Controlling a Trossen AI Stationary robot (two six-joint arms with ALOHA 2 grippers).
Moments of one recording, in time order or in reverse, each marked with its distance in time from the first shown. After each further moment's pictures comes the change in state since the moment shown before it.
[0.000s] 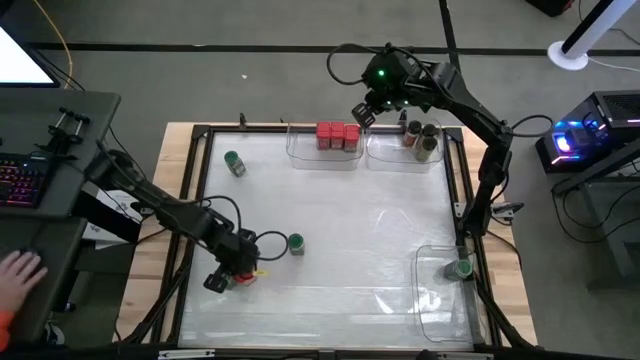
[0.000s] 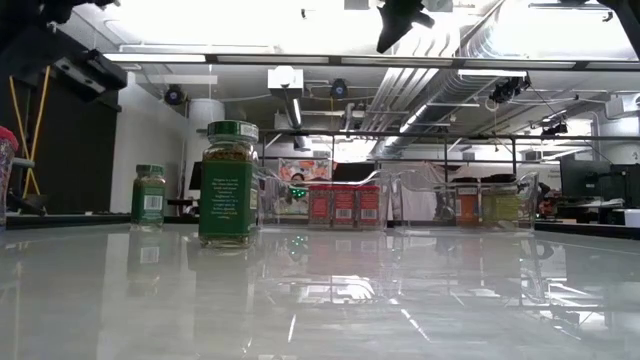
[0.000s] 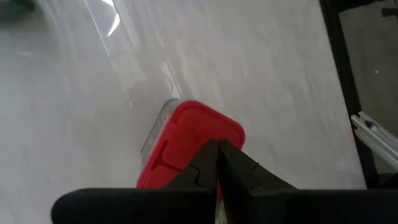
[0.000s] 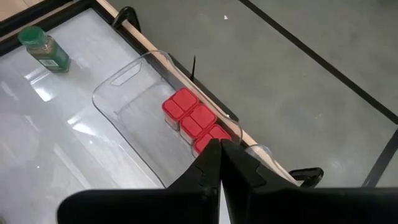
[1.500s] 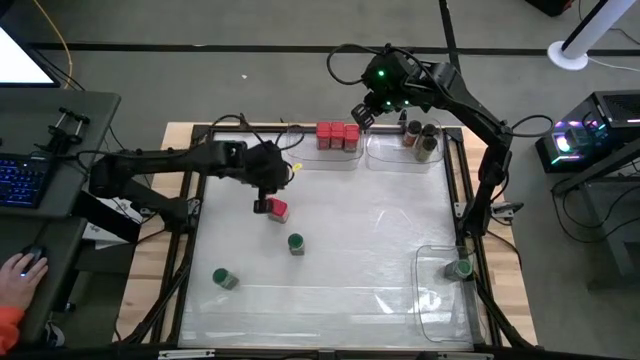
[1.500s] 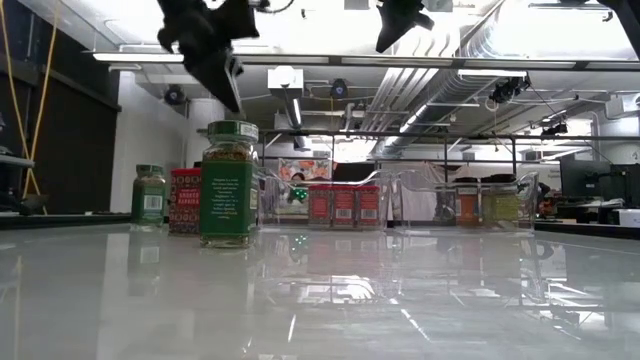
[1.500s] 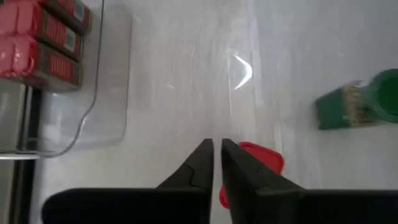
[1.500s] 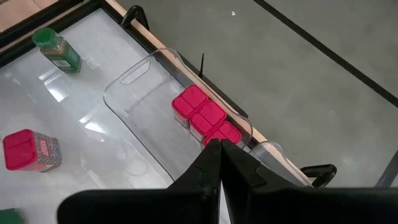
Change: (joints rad) left arm 0.678 0.054 0.287 -0.021 -0.247 0.439; right arm 0.001 0.000 0.000 -0.005 -0.037 0.030
